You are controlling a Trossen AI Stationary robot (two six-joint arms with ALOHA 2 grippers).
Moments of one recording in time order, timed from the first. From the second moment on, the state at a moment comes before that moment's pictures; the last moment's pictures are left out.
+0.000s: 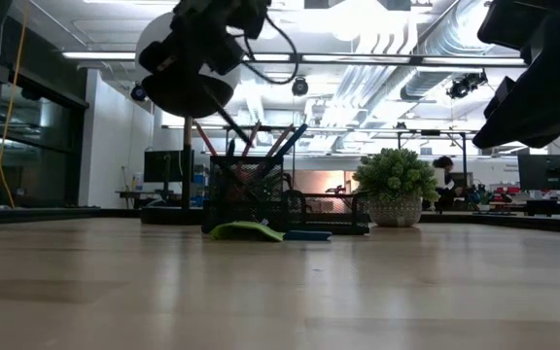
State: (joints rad) left arm 0.46 1.80 1.76 -1.57 0.49 -0.60; right arm 0.65 1.30 0.54 0.01 0.47 0.81
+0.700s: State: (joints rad) left arm 0.46 1.80 1.66 -1.56 0.37 -0.62; right arm 0.65 1.30 0.54 0.02 0.51 0.80
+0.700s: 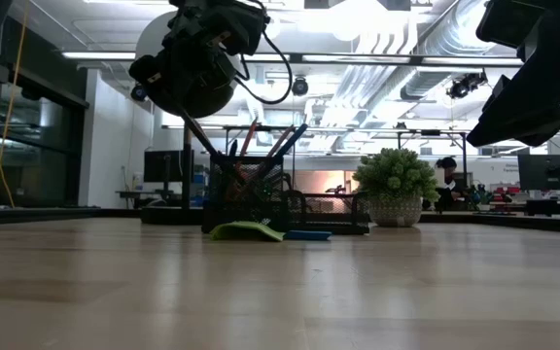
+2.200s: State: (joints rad) left arm 0.46 1.88 1.67 -1.33 0.41 -0.68; right arm 0.65 1.30 0.54 0.03 0.50 0.81
